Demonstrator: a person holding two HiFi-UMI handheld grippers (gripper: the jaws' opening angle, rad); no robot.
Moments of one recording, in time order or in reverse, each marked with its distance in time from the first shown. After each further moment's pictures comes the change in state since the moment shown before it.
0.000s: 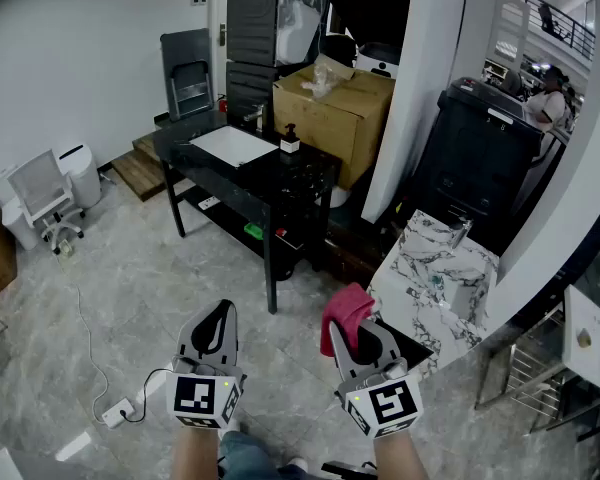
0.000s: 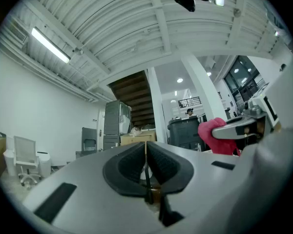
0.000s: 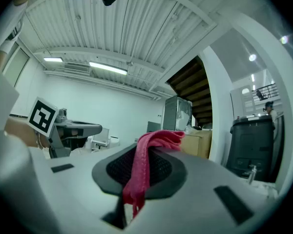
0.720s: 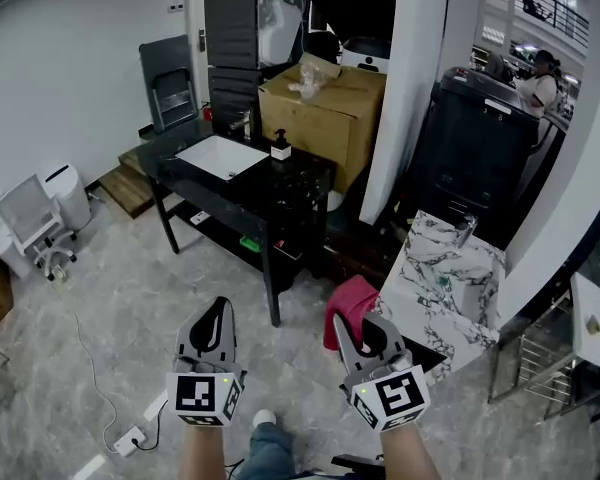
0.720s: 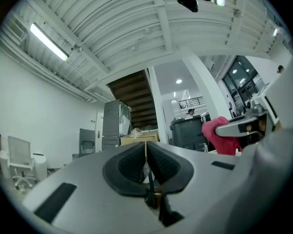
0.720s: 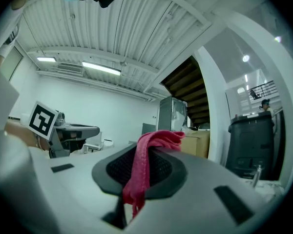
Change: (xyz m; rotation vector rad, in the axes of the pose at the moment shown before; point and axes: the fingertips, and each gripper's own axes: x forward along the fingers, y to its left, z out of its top) left arm 0.082 0.046 -0.013 -0.007 -0.025 -0.013; right arm 0.076 -0.039 -0.004 0.013 -0.022 -0.058
